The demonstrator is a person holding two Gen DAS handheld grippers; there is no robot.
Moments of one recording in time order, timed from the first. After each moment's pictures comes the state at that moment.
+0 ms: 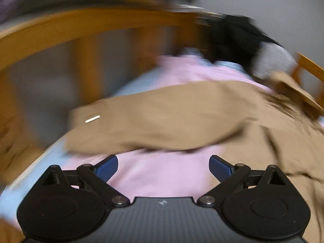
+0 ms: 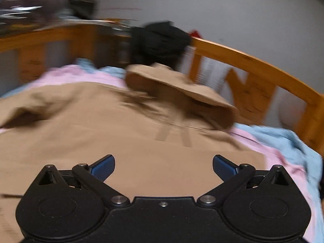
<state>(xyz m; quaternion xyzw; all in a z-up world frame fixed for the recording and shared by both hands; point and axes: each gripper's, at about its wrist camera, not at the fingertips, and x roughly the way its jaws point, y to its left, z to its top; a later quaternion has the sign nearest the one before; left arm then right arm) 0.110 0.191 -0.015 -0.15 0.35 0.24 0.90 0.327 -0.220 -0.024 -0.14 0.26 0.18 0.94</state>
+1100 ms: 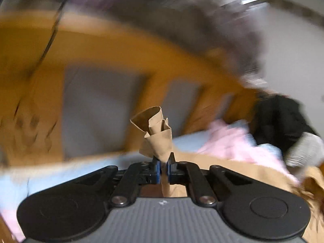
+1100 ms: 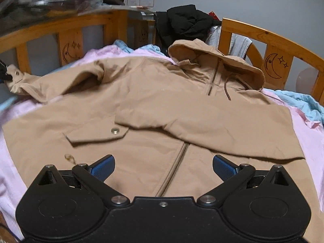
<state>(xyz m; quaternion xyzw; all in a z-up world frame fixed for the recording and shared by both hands) 0.115 0.226 0.003 -0.22 0.14 0.34 0.90 0.224 -0.201 -0.048 -0.09 0.32 0.22 0.91</state>
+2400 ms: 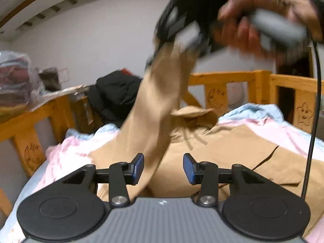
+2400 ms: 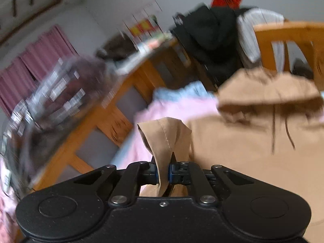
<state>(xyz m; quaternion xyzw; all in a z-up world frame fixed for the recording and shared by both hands) 0.149 -0.003 0.012 0.07 0.18 -0.04 0.98 0.395 -0.167 0.145 0.16 0.40 0.34 0.84</state>
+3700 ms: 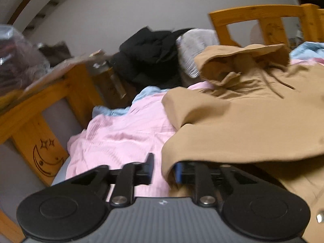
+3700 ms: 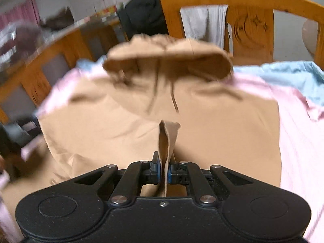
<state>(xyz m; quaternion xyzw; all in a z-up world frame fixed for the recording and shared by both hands) 0.303 0.081 -0.075 0.19 0.25 0.05 0.95 0.416 -0.340 -0.036 0.02 0.41 0.24 0.88</state>
